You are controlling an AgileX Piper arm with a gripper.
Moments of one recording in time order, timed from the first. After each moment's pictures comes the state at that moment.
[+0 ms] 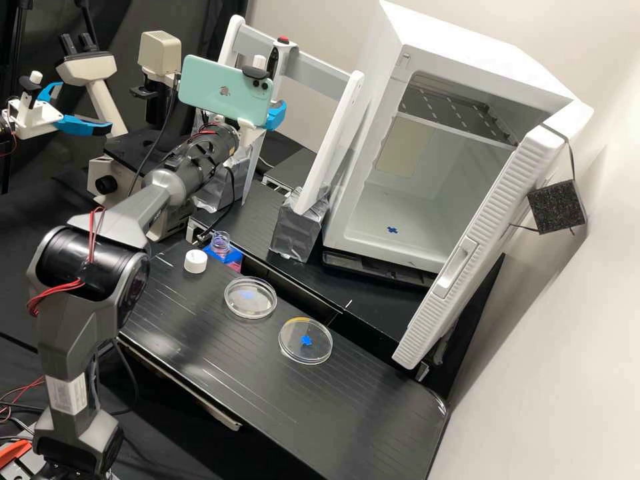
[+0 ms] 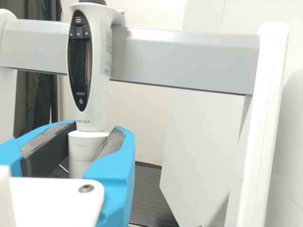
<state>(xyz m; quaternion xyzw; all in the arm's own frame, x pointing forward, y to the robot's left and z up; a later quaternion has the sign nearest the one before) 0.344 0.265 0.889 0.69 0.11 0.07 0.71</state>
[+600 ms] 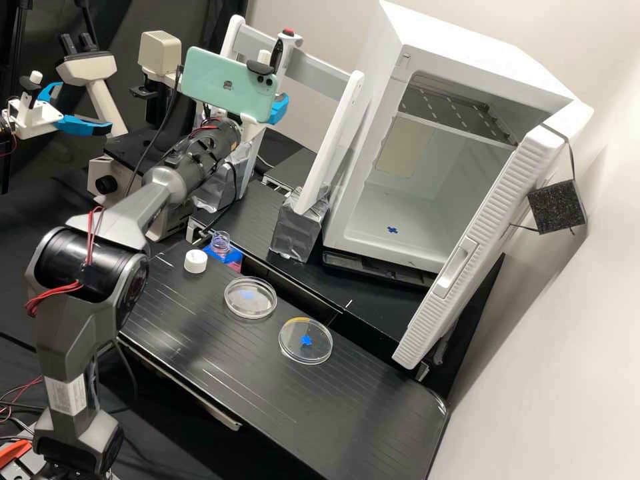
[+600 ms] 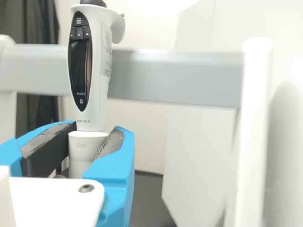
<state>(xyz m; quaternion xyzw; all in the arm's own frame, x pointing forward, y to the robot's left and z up) 0.344 0.270 0.905 0.71 0.10 0.09 0.70</state>
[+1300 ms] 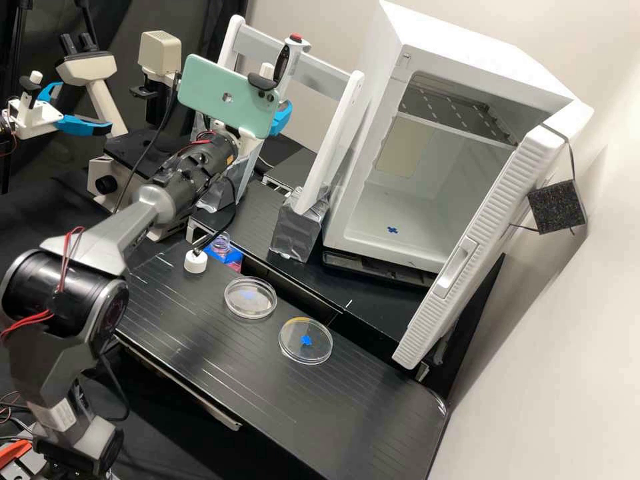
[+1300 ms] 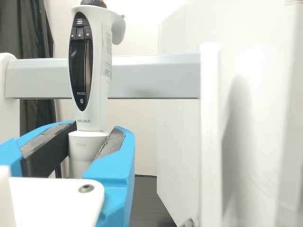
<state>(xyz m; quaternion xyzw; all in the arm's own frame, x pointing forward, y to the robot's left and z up) 0.297 0.244 0.911 0.73 0.09 0.10 0.67</state>
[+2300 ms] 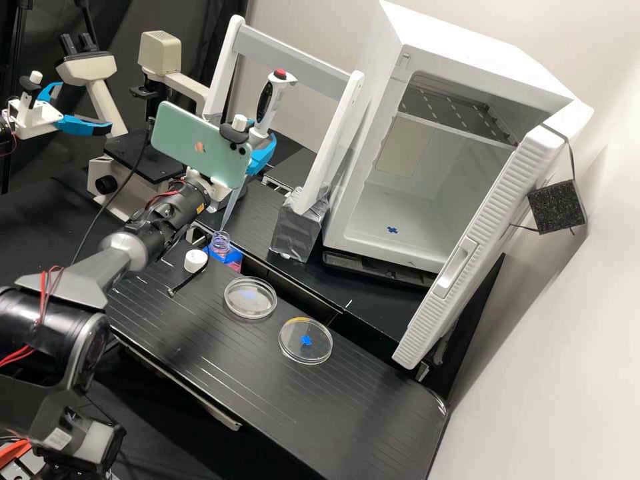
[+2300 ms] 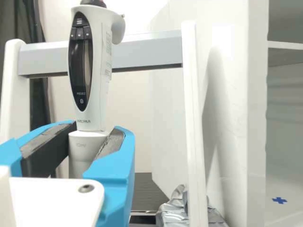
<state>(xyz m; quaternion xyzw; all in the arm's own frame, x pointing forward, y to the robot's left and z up) 0.257 0.200 0.868 0.73 0.07 0.14 0.66</state>
